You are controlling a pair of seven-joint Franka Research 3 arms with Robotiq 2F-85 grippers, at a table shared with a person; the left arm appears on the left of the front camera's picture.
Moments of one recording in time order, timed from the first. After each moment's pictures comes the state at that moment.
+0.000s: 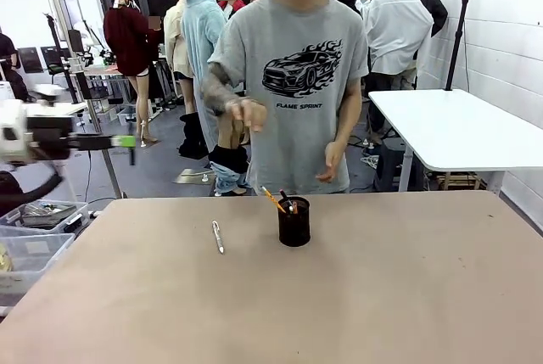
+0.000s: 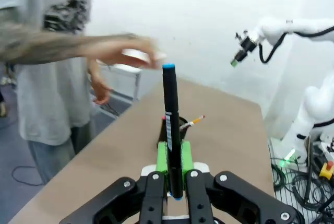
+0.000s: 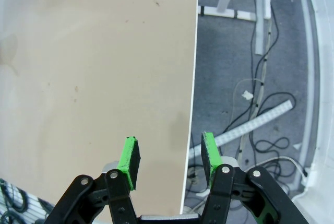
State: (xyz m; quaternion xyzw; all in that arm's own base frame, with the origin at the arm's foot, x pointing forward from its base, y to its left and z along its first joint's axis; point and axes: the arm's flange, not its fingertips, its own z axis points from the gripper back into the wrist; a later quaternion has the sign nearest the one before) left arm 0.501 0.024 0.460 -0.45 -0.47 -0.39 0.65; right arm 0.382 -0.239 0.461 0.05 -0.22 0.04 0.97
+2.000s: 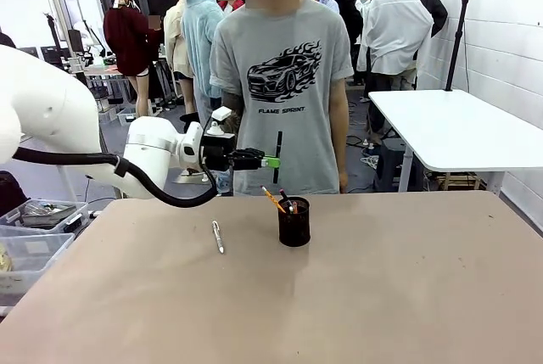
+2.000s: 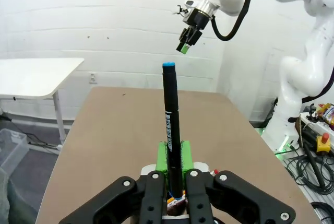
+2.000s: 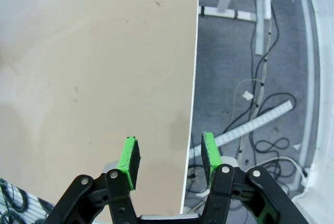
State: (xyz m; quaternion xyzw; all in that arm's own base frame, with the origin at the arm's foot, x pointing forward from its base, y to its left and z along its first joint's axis) left arm 0.621 -0.267 0.366 -0.55 -0.40 -0.53 0.52; right arm 0.382 -0.238 0.461 0.05 -0.22 0.04 0.97
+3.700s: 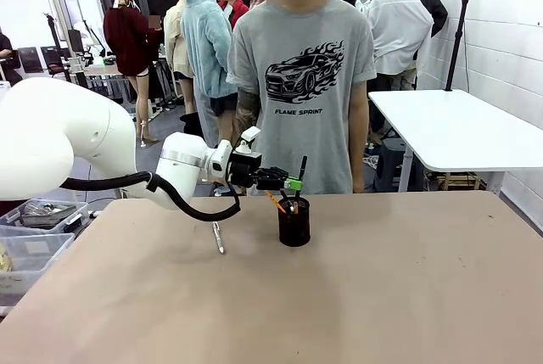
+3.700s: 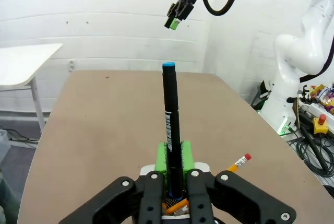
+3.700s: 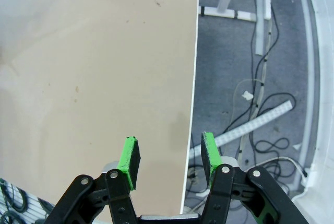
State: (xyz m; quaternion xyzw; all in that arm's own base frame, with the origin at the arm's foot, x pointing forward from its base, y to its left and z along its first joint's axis) left arm 0.641 -0.319 0.315 -0.55 -0.35 -0.56 0.50; right arm 0.382 -0.238 0.461 0.05 -0.22 0.04 0.97
